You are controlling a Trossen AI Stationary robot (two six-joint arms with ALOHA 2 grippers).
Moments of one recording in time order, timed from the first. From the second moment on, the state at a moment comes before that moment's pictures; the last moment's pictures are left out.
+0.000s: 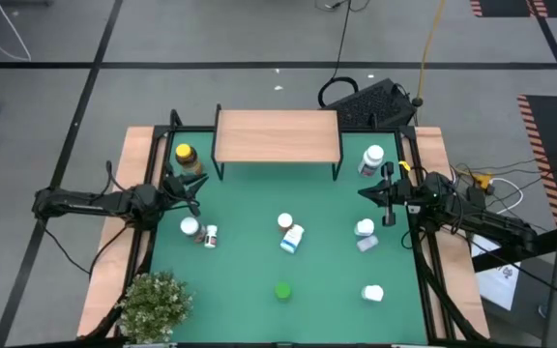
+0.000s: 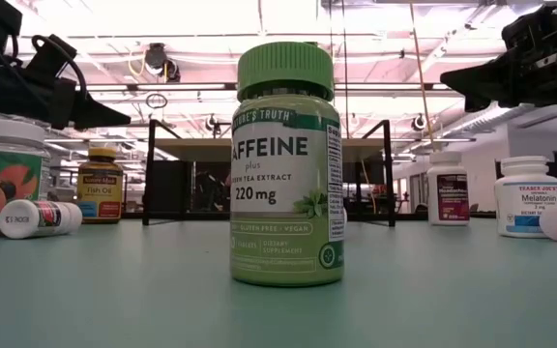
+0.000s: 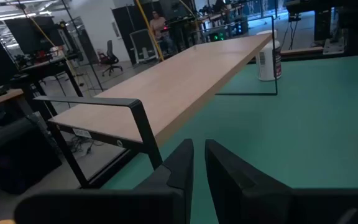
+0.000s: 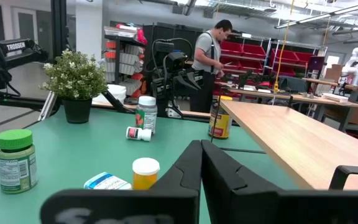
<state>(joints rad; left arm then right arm) -0.04 0.18 0.01 0.08 -0.63 0.21 -0.38 0.07 0.01 0.15 -0.34 -0.09</state>
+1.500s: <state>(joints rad) -0.04 0.18 0.01 0.09 -0.63 0.44 -0.38 0.07 0.01 0.26 -0.34 0.26</state>
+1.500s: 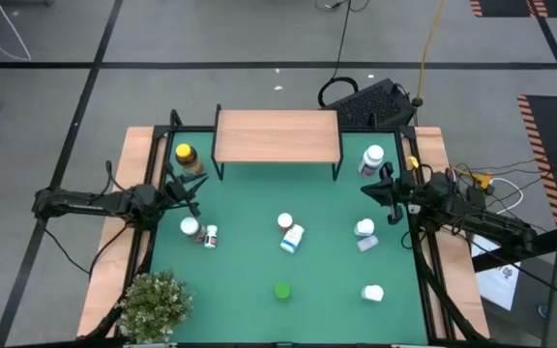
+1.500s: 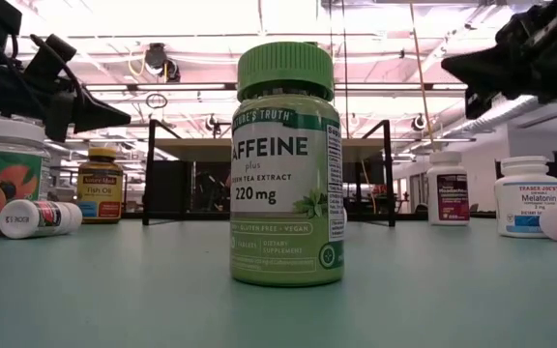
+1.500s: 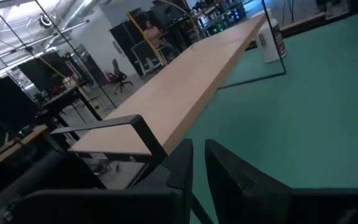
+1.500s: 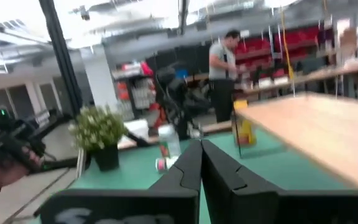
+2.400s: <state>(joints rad) -0.03 0.18 0.01 0.33 -0.63 0.18 -0.38 0.20 0.01 0.42 -0.26 0.15</state>
